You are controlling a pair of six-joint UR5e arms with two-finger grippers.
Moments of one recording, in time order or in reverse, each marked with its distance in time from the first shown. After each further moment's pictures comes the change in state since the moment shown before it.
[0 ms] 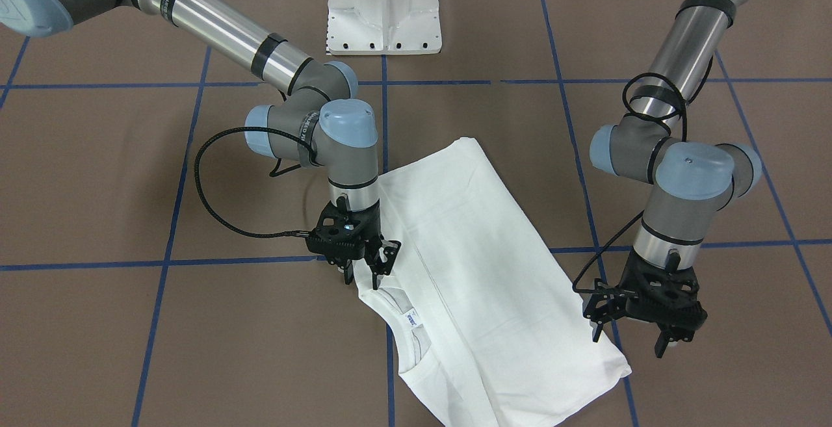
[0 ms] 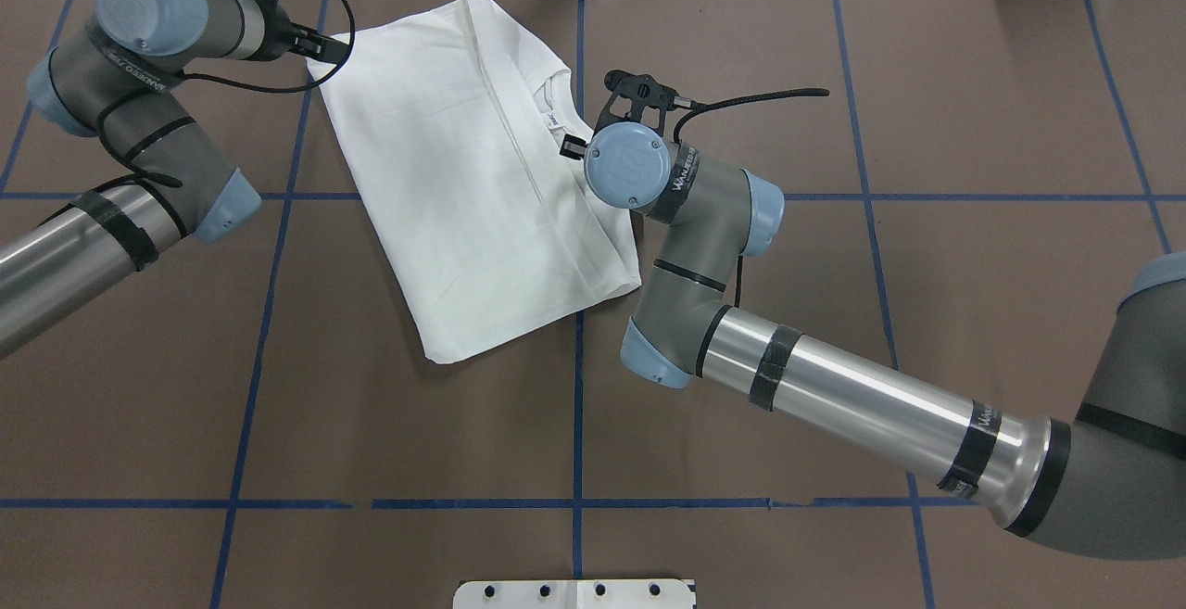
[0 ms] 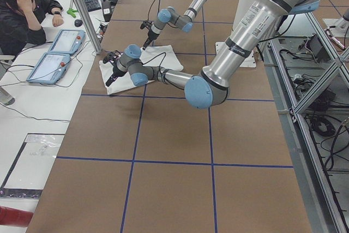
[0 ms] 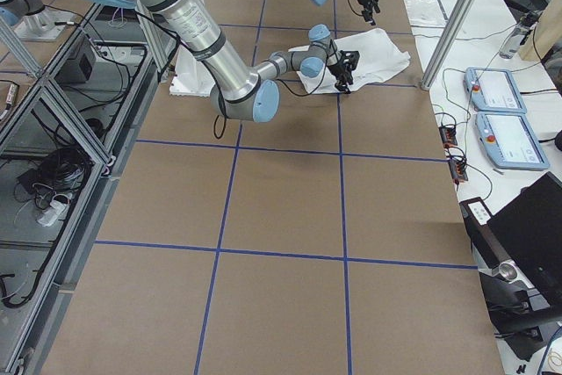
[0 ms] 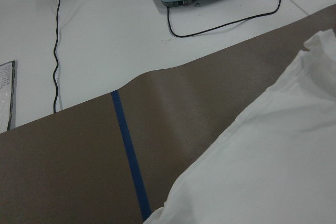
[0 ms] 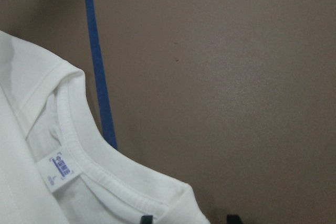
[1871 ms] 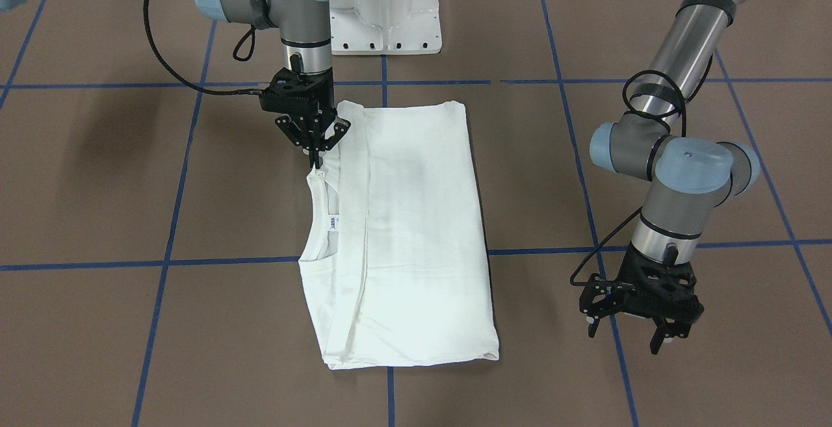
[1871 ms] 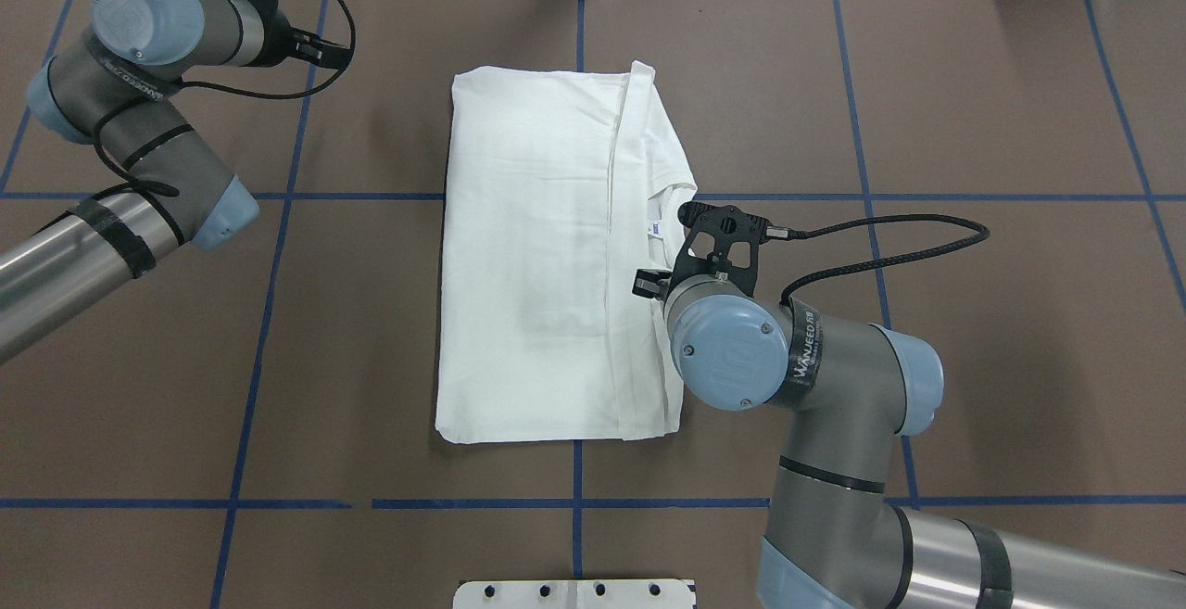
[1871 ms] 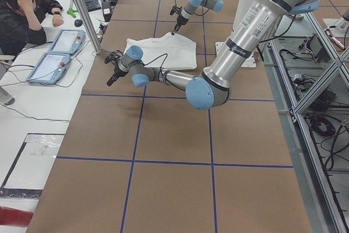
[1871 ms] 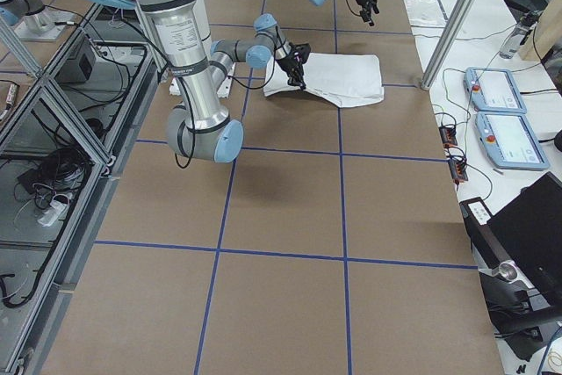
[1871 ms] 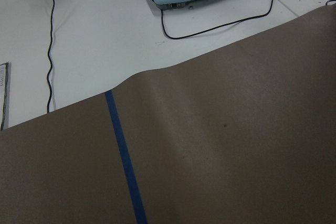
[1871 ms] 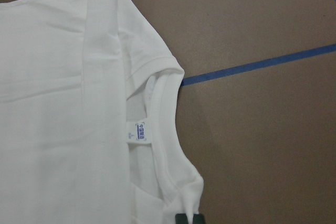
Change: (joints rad) left arm 0.009 0.014 -0.014 -0.032 -0.001 -0.003; right arm -0.201 -0.407 0.775 -0.474 -0.141 0.048
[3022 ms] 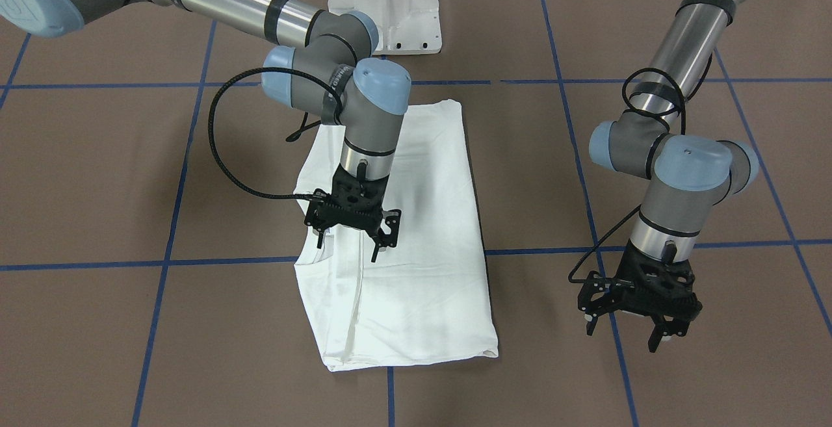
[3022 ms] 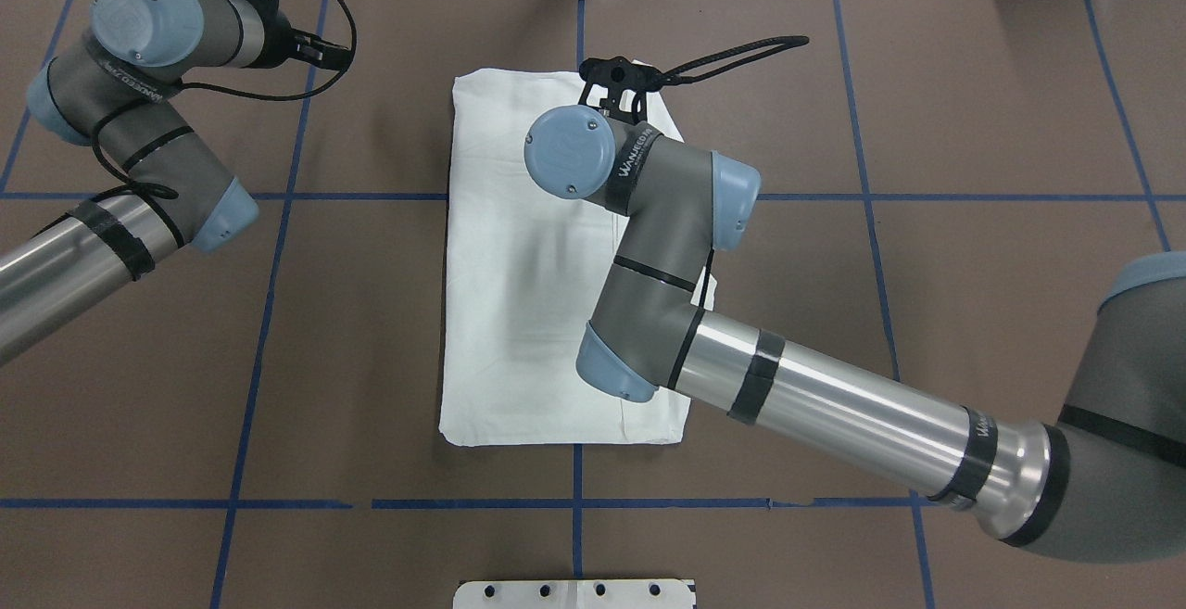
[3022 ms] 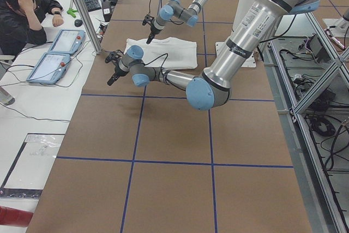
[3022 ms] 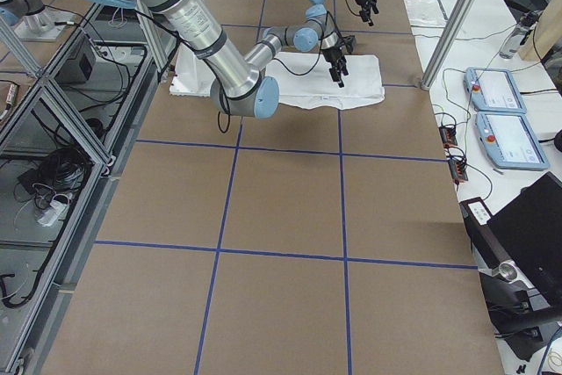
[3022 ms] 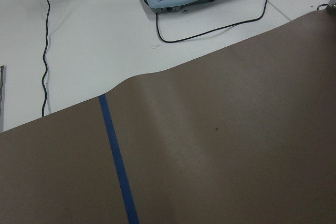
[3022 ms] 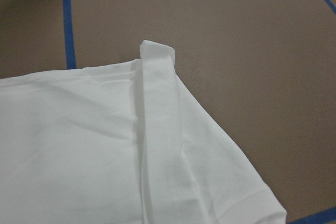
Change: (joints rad) left arm 0.001 0.008 -0.010 0.000 -0.002 0.000; right arm 0.197 0.473 -0.657 0.005 0.081 -0.162
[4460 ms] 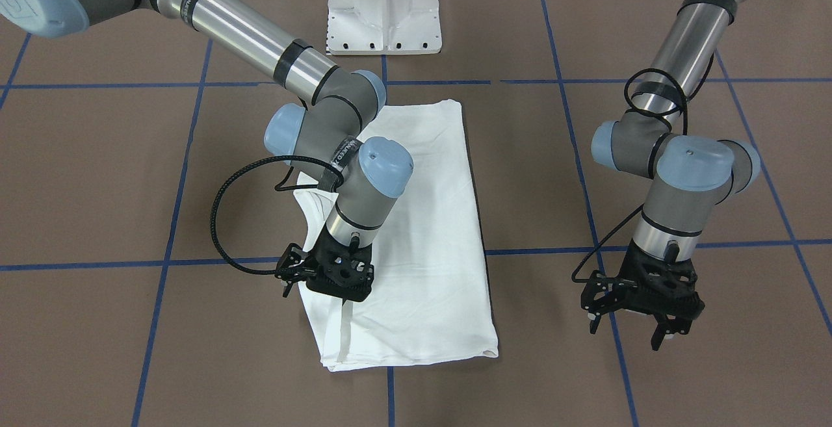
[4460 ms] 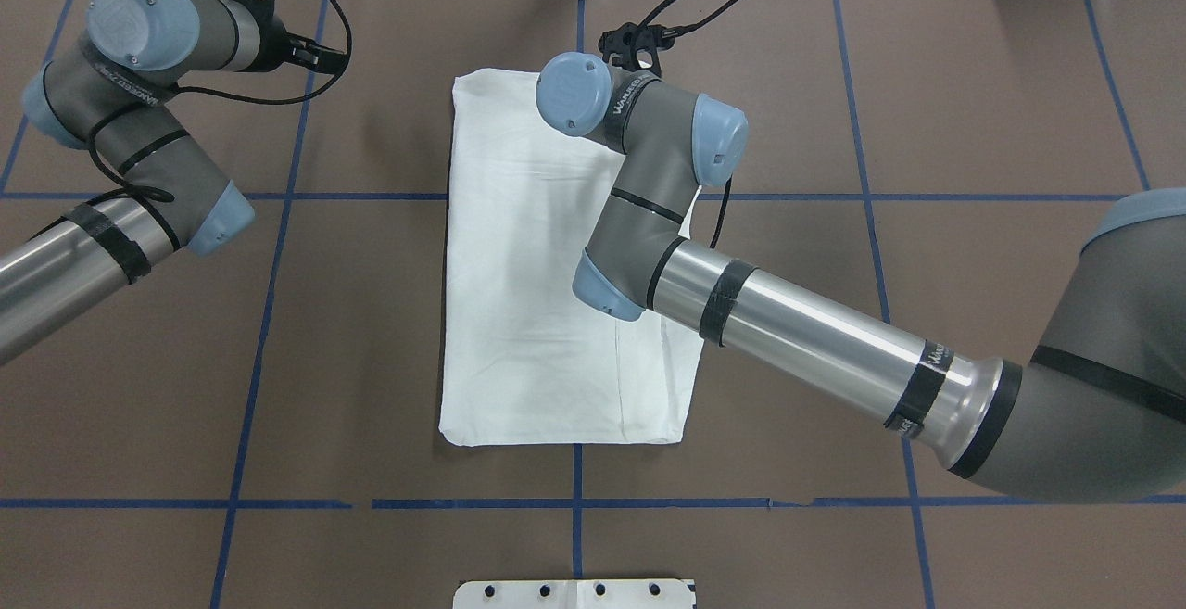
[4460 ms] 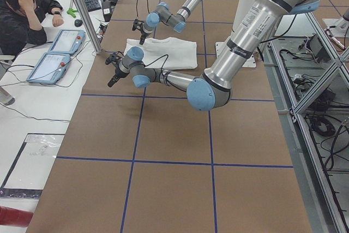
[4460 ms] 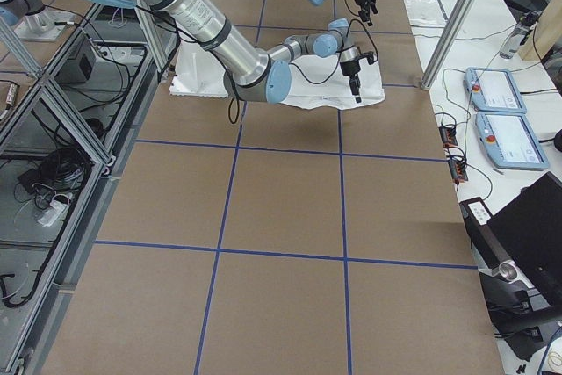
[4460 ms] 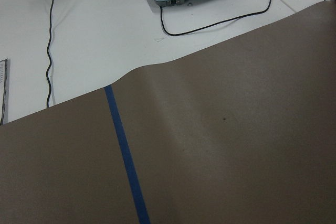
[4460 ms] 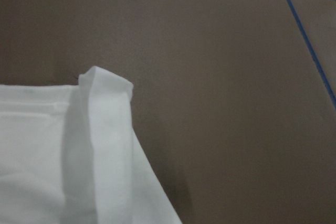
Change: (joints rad) left arm 0.000 0.007 0.000 0.001 0.000 0.000; right arm 0.079 0.083 -0.237 -0.056 0.019 -0.261
